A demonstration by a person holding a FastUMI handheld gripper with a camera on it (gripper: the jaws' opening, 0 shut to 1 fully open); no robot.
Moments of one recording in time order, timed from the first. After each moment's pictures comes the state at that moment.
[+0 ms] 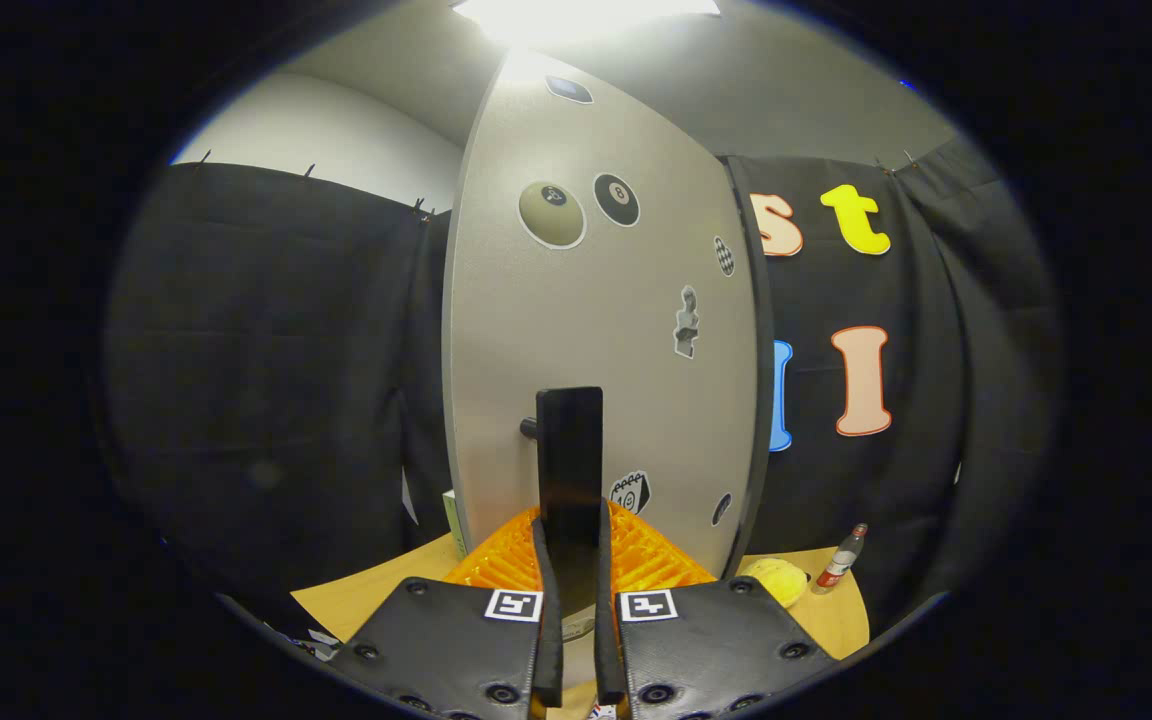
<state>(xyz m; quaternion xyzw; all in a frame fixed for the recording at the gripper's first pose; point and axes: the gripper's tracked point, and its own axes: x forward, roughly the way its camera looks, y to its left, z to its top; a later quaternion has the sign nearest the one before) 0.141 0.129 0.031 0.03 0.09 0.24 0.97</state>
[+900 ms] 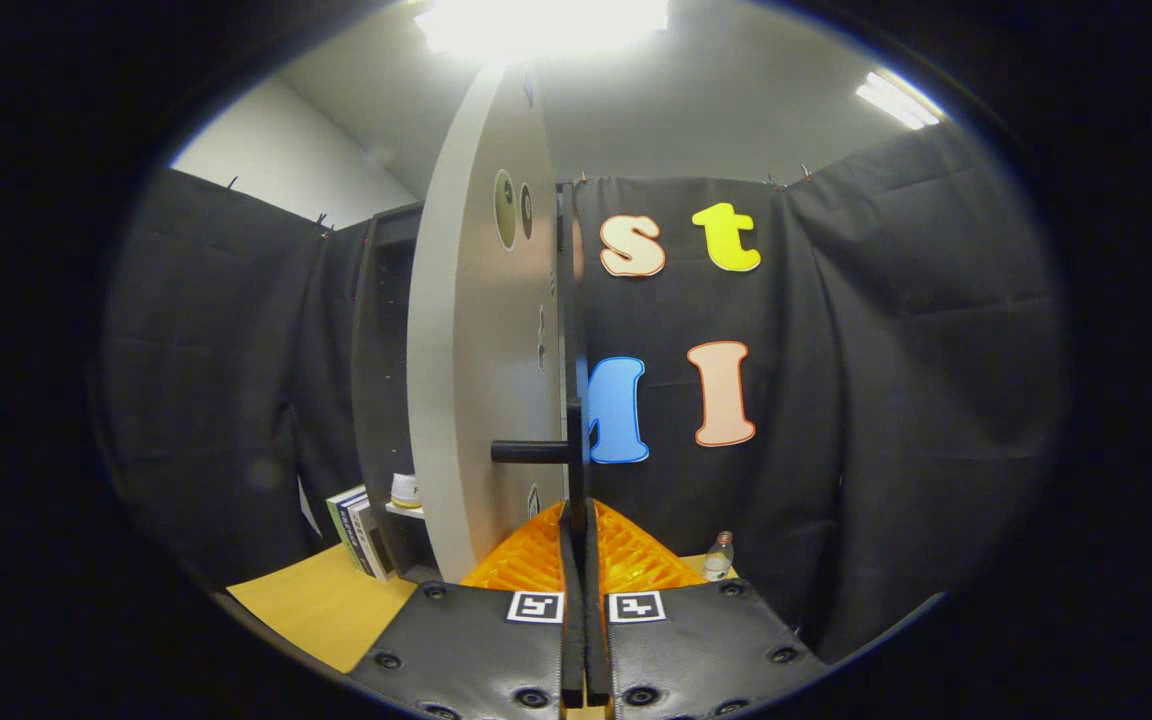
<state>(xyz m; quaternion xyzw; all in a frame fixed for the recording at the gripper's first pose) 0.157 -0.010 0.023 0.05 0.07 0.11 0.99</state>
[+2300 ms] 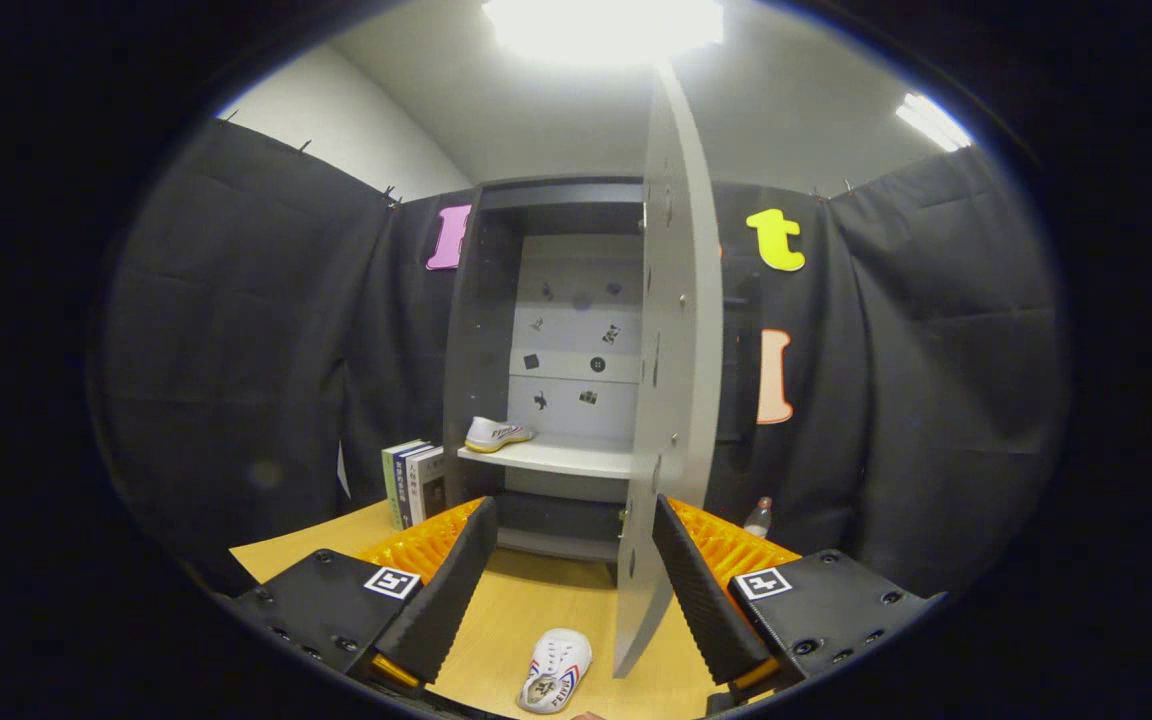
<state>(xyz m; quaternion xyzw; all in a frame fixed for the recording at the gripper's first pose) 0.054 0.088 -0.062 -0.01 0.09 0.15 0.98</state>
